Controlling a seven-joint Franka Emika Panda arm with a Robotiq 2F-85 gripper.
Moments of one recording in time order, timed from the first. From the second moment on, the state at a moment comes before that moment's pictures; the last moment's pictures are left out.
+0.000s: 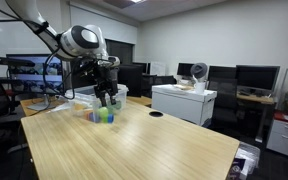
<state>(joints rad) -0.07 -0.01 -0.08 -2.31 -0.48 2.29 0.21</state>
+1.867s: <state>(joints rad) 0.14 0.25 0.08 -2.04 -0.22 2.31 0.25</state>
